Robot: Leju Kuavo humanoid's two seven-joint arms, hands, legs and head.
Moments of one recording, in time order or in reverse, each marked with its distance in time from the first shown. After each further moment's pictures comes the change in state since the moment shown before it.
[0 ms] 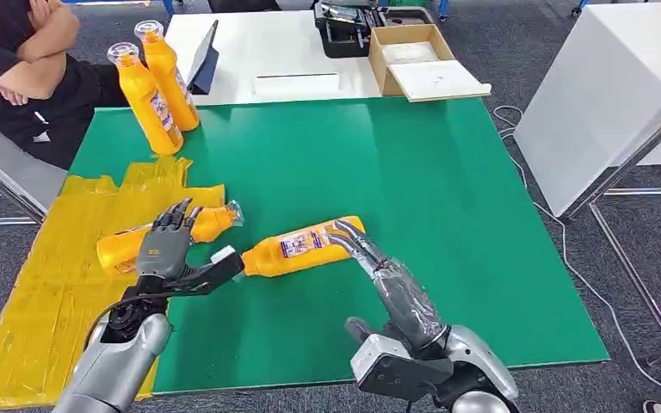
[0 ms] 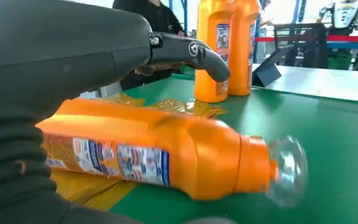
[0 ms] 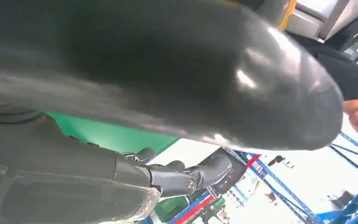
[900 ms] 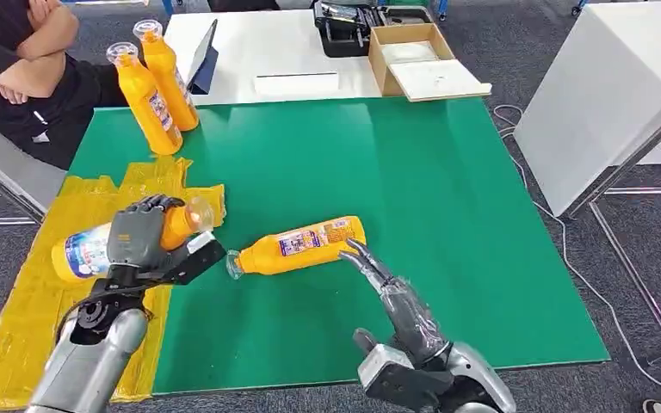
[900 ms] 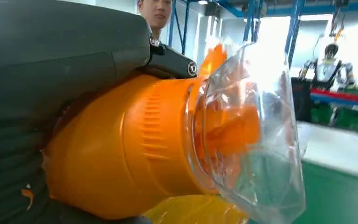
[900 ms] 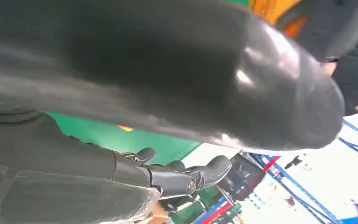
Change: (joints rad) left arm 0.053 0.094 -0.038 -0.251 0.019 -0.005 0.026; right arm 0.079 -0.031 -0.006 0.051 0.000 -0.086 -0.057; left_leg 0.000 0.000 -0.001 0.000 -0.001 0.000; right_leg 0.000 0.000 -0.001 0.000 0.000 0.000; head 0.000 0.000
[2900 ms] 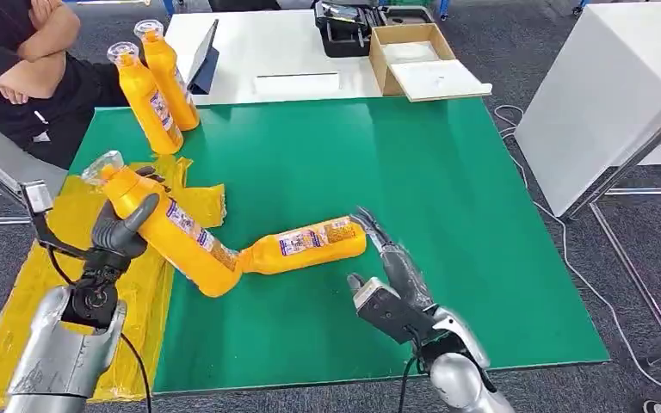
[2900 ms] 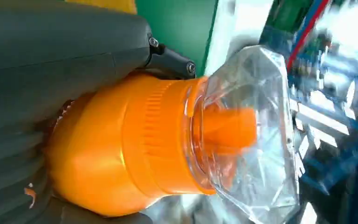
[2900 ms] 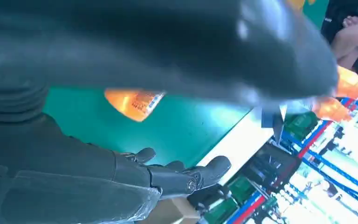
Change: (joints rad) left arm -0.050 -0.021 0.192 -0.019 1.806 -0.398 -0.033; right arm -0.162 0.082 -0.045 0.255 -0.055 -0.075 0.035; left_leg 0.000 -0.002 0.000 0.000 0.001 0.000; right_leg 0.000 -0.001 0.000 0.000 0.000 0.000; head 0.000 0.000
